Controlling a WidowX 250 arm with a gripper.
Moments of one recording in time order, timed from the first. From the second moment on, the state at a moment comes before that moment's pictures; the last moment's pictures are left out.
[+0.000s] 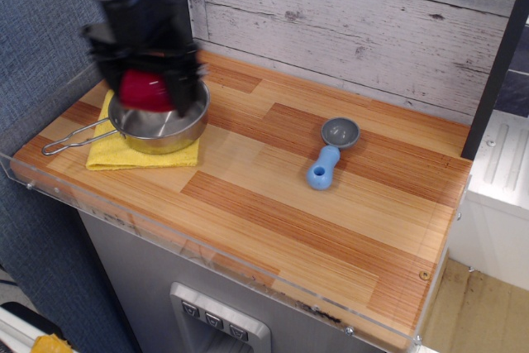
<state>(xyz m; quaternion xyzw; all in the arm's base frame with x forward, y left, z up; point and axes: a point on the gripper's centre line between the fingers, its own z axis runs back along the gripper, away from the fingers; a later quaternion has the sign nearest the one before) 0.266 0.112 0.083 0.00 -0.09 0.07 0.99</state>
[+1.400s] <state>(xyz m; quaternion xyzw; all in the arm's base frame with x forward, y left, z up) 0.310 0.127 0.071 0.00 -0.11 0.09 0.99</state>
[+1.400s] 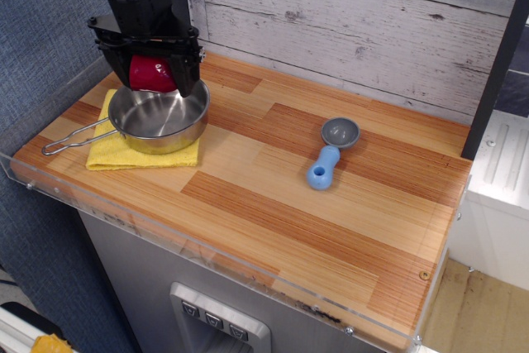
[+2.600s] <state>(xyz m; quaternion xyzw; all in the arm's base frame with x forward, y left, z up) 0.301 0.107 0.073 -0.06 -0.10 0.06 0.99</state>
